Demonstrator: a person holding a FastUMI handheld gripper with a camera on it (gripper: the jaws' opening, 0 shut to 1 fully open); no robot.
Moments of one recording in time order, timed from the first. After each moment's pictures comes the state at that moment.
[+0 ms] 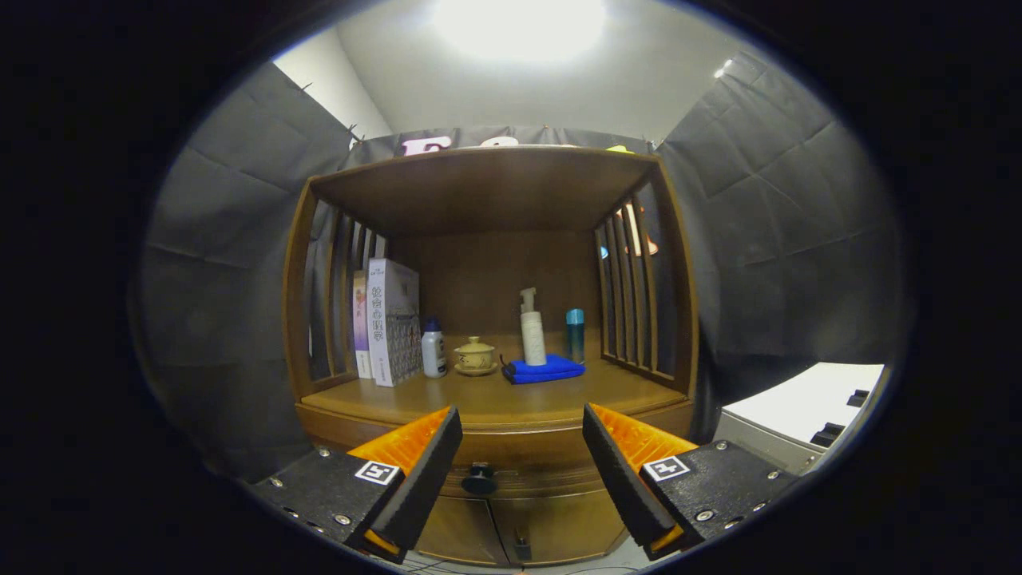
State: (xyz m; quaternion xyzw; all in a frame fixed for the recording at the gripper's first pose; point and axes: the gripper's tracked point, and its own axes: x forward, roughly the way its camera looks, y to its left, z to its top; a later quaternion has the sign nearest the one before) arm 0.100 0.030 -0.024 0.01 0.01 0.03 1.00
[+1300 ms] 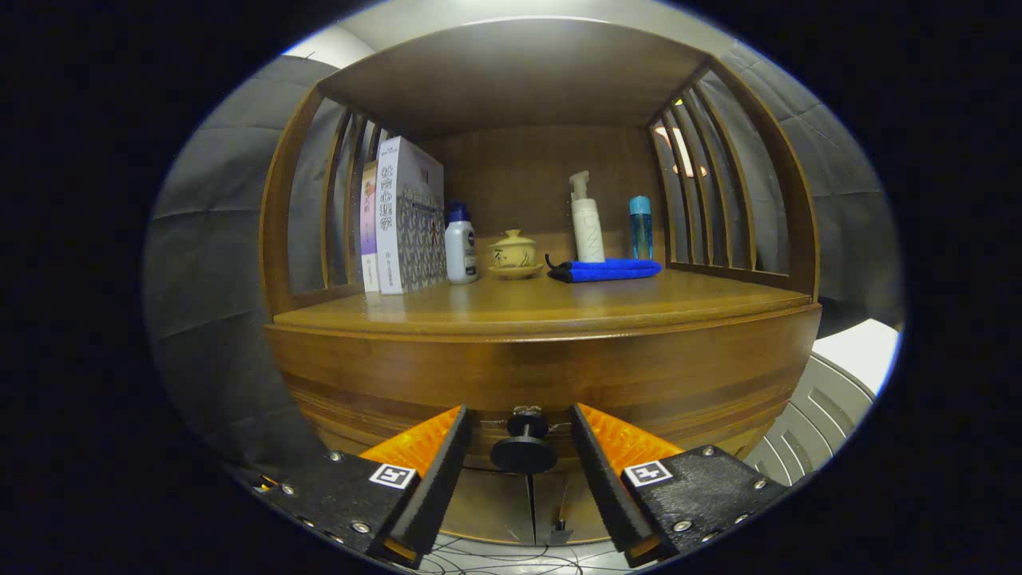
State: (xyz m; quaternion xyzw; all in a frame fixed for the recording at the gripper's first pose) arm 0.174 0.079 -0.156 0.01 0.14 0.09 0.99
